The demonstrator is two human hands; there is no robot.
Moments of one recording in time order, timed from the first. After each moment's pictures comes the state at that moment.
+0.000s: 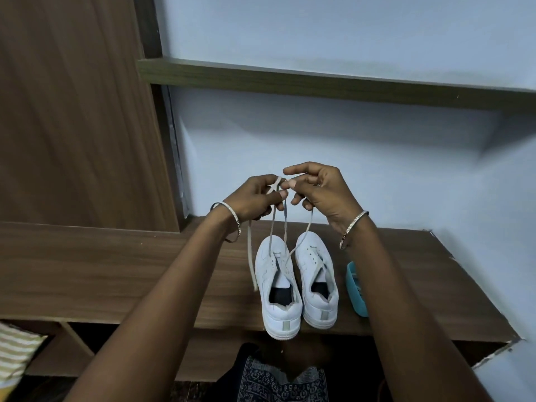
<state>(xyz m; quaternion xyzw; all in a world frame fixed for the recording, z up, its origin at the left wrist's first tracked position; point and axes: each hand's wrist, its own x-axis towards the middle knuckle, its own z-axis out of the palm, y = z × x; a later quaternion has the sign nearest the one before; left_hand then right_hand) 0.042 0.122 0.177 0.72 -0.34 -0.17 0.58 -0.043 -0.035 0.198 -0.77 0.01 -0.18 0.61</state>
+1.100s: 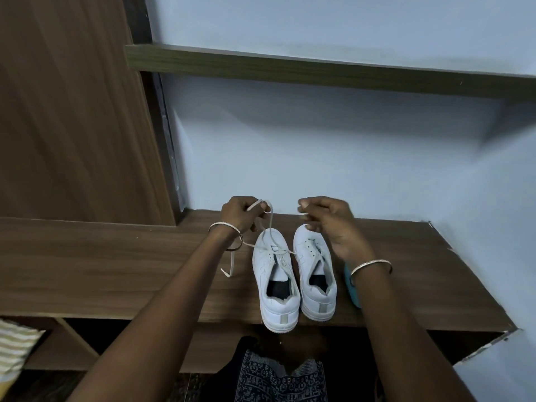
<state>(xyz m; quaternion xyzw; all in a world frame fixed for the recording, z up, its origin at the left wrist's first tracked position) 0.067 0.122 0.096 0.82 -0.23 -0.06 0.53 -0.054 -0.059 0.124 -0.68 0.17 -0.16 0.70</state>
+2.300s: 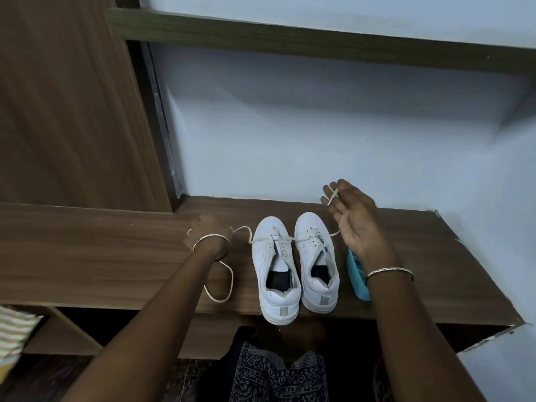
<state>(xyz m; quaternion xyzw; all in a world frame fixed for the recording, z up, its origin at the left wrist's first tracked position) 0.076 0.148 0.026 0.96 0.06 -0.06 0.28 -0.047 -0.090 0.103 -0.41 0.18 -0.25 0.86</state>
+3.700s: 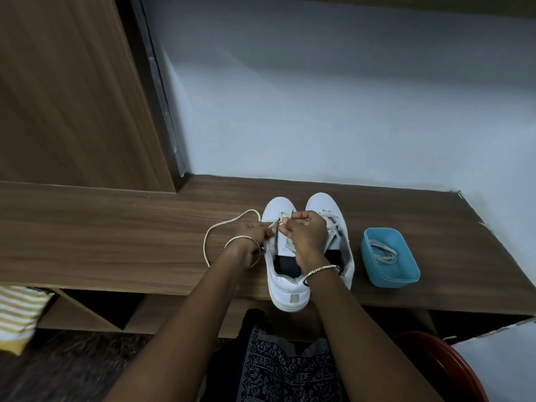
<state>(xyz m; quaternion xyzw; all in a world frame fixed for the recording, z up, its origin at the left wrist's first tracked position) 0.054 0.094 -0.030 0.68 0.09 -0.31 0.66 0.001 -0.008 -0.021 -0.58 0.34 -0.23 0.70</state>
